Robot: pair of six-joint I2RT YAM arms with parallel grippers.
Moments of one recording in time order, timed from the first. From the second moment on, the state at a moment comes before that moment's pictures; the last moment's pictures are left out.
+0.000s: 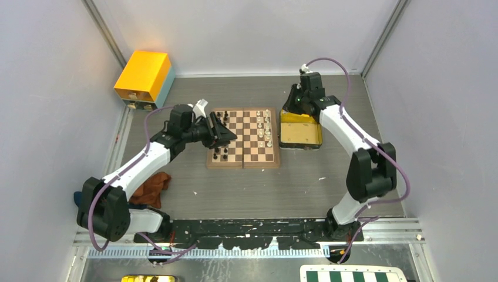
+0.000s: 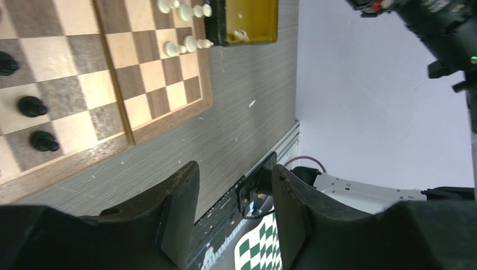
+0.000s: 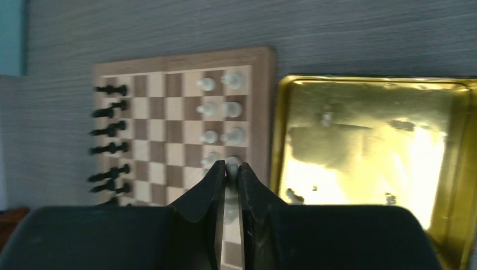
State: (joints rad) left arm -0.38 1.31 0.88 -0.12 0.60 -0.91; right arm 0.26 1.67 1.35 -0.40 -0.07 0.42
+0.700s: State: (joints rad) left arm -0.51 1.39 0.95 0.22 0.61 -1.01; right arm 0.50 1.36 1.06 -0.04 -0.19 0.97
